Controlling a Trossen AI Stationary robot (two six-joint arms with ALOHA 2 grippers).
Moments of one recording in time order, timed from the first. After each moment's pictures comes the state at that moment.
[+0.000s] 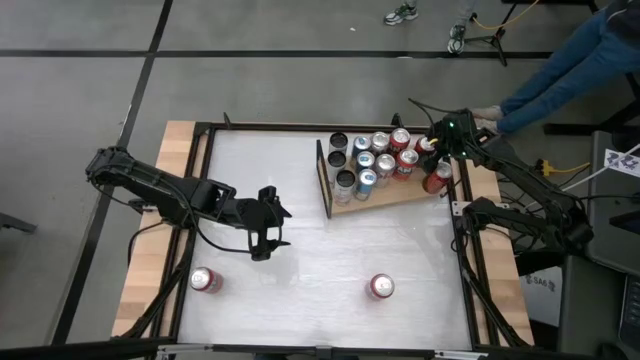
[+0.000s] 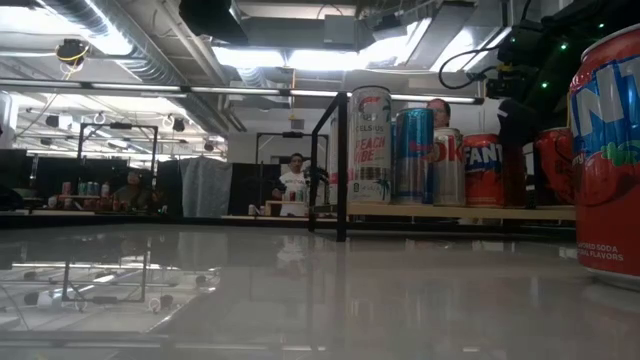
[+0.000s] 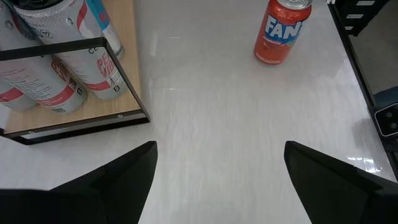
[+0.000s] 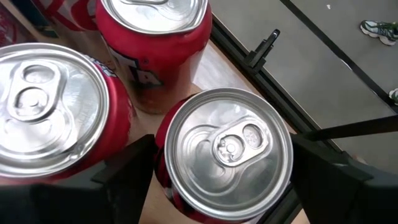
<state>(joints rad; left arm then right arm) -0.29 1.27 1.09 -0.58 -0.22 -0.23 -0.98 0.93 0.74 -0.68 -0.04 -0.32</state>
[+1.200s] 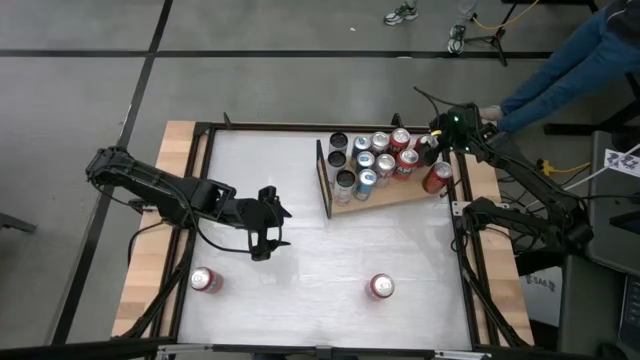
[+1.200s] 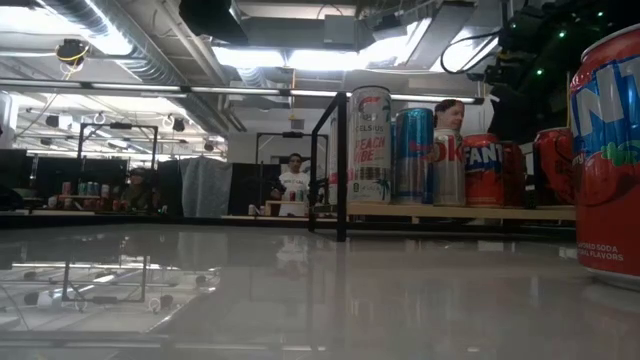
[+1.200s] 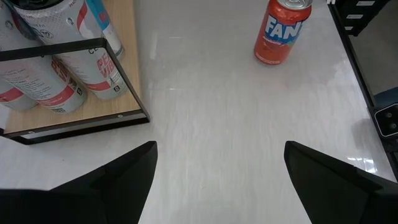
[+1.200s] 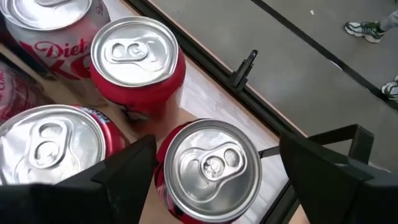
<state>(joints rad) -0.29 1.27 1.09 -0.58 -0.22 -0.24 -0.98 0.93 0.81 -0.69 -0.03 -0.23</state>
